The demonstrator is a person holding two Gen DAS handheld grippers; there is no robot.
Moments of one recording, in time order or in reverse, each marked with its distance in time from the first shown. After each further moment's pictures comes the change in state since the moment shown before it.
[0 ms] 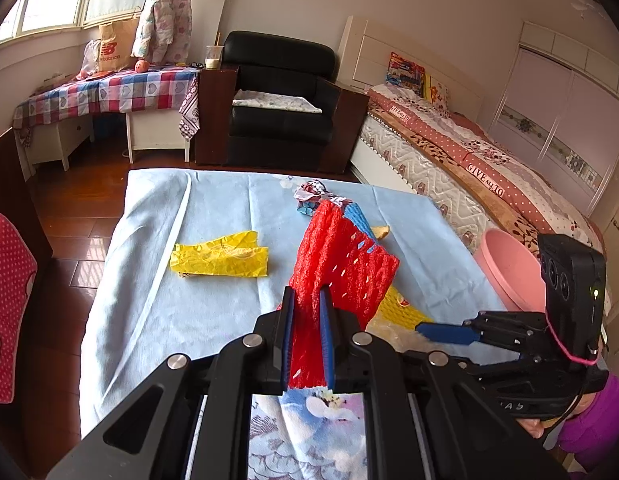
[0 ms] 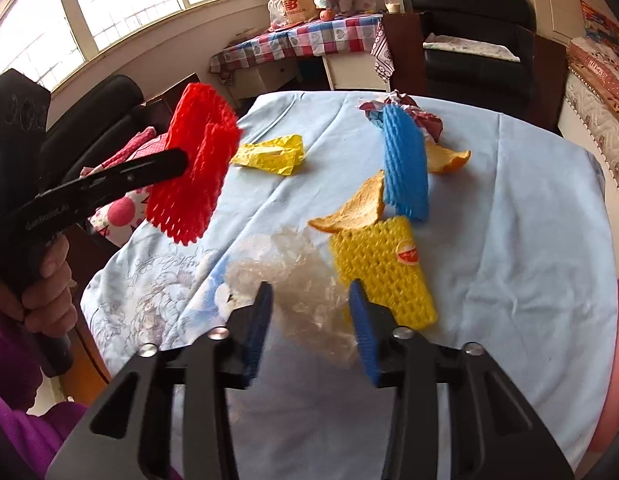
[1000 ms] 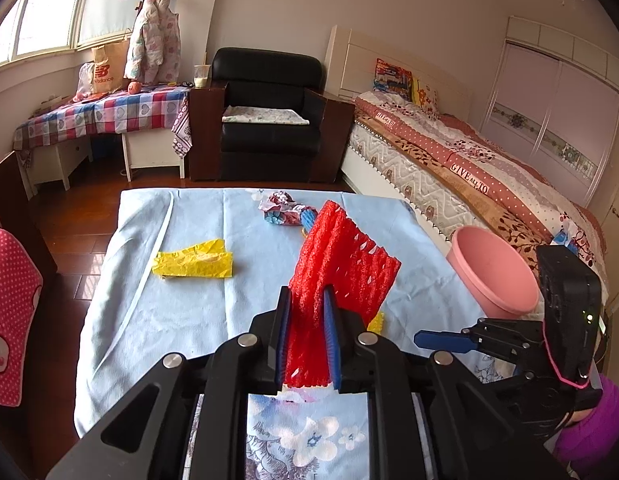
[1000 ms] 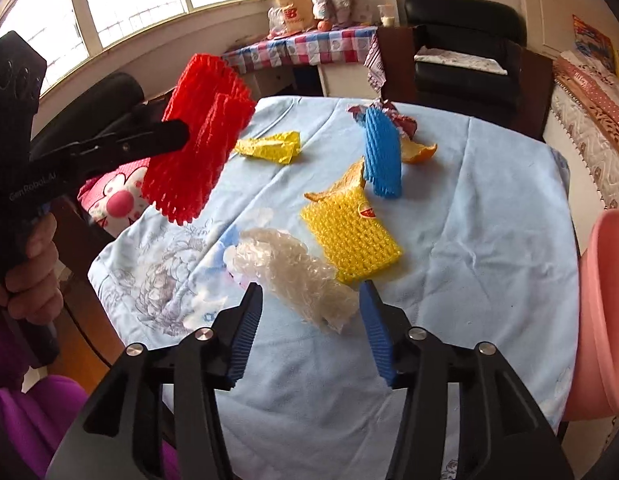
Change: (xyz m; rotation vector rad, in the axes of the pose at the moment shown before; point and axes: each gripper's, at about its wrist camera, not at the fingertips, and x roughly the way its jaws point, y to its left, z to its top) left arm -0.034 -0.054 -0.008 0.050 -0.036 0.016; right arm -0.042 0.003 -0.032 -0.032 -0.025 -0.035
